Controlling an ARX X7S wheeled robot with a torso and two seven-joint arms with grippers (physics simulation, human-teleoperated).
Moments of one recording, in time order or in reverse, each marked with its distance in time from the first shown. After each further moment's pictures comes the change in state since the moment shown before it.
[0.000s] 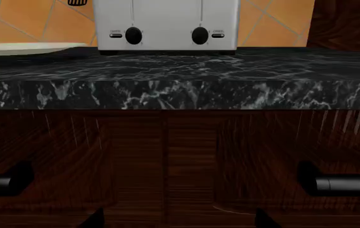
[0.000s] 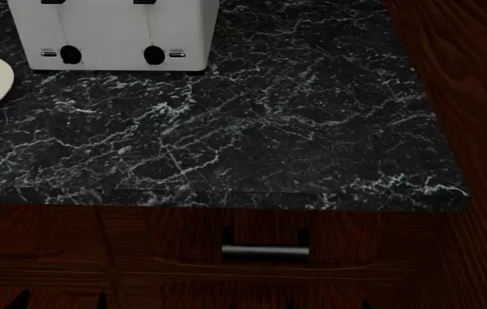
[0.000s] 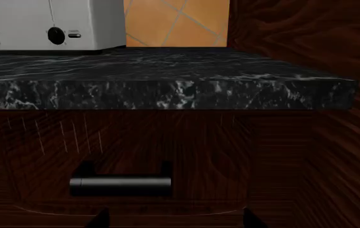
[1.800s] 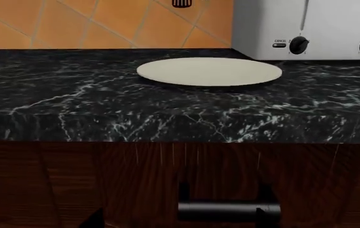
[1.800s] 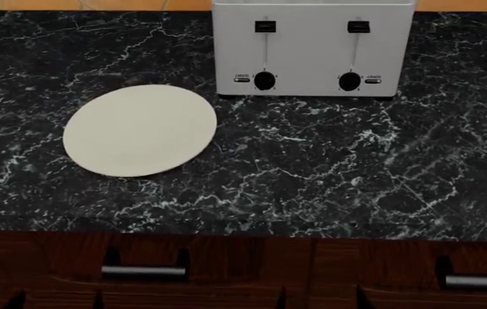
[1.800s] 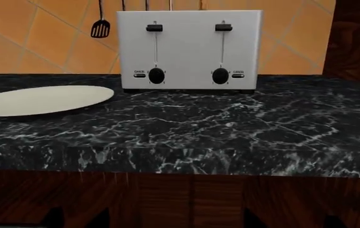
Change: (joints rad) left arm -0.013 -0.123 0.139 0.041 -0.124 -0.077 -0.171; right arm 0.002 0.130 -0.153 -0.092 0.125 0.024 0.121
